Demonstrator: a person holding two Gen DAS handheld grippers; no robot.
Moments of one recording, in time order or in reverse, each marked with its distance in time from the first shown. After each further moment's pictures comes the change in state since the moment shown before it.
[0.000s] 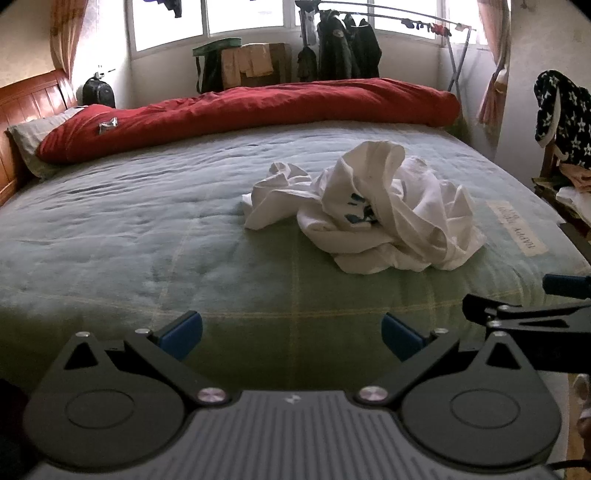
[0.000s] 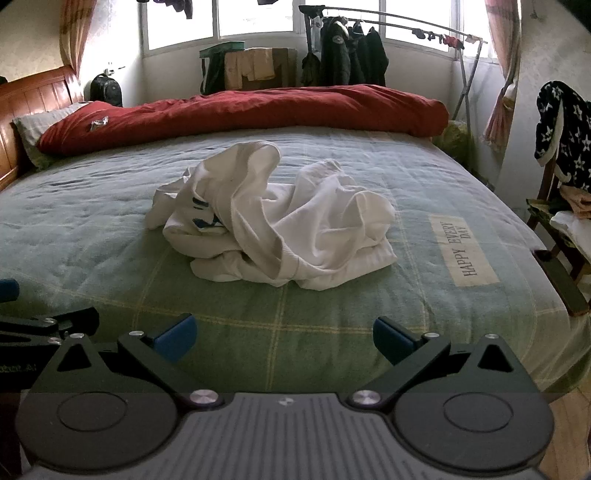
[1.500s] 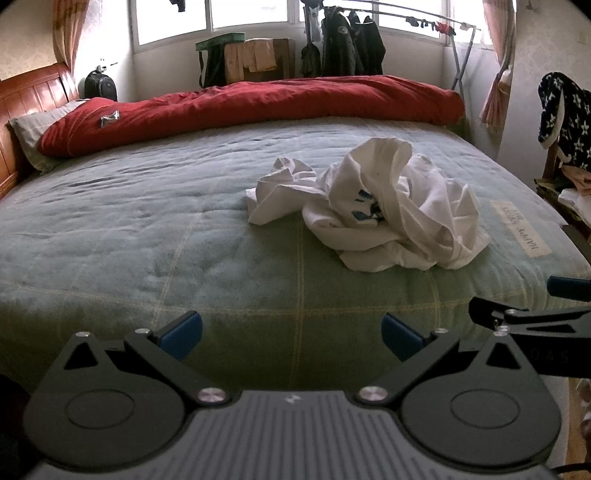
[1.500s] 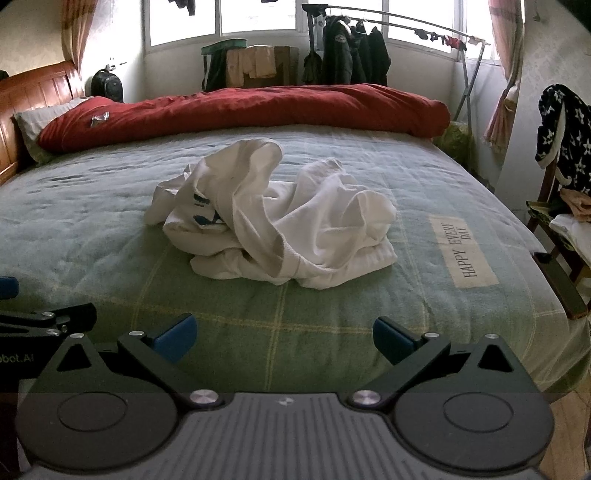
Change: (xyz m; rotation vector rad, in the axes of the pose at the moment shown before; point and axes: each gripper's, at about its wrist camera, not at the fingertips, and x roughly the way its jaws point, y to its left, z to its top) left arm 0.005 0.006 0.000 -0.021 0.015 0.008; right arm 0.001 0.002 0.001 -0.019 0.009 -0.003
